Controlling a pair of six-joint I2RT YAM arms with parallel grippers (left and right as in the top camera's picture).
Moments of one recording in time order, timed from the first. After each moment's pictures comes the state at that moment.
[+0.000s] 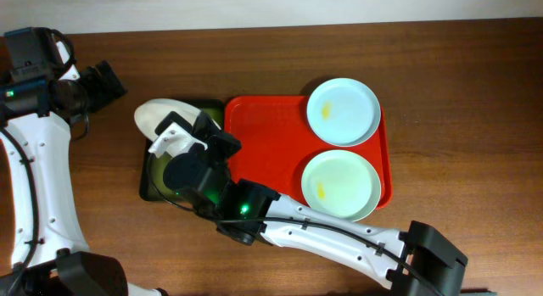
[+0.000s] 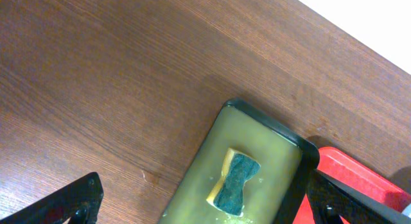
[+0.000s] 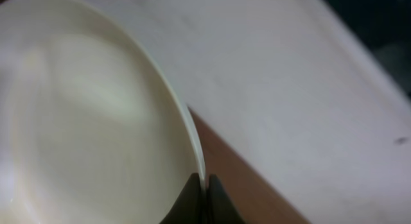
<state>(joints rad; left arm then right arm) 0.27 1.67 1.72 -1.03 0.06 -0.29 1.11 1.82 1.43 0.03 0.91 -0.43</state>
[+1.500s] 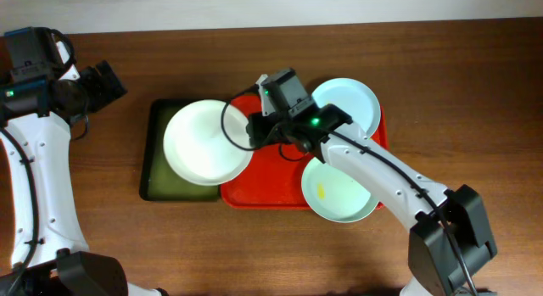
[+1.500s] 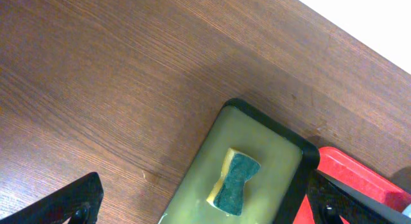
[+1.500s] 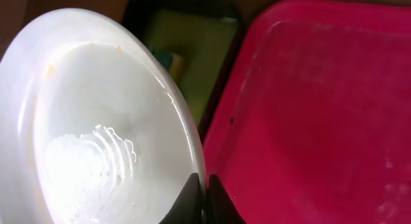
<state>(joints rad) 0.27 1.67 1.72 -1.03 0.06 -0.29 0.58 1.81 1.44 -0.51 -0.30 0.48</state>
